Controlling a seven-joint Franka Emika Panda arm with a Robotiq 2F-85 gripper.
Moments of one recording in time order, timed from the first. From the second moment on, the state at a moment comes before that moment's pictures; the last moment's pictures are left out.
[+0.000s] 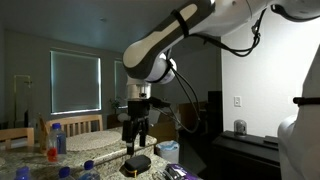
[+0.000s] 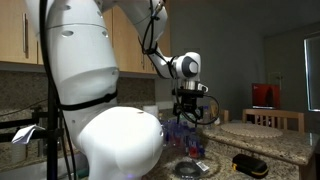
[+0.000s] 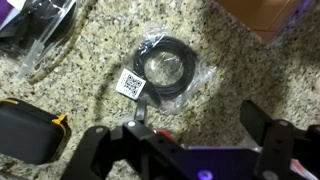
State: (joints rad) arm 0.18 -0.31 0.11 -2.42 0.17 2.08 -0.30
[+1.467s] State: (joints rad) arm 0.22 0.20 0.19 -1.81 0.00 2.06 -0.50
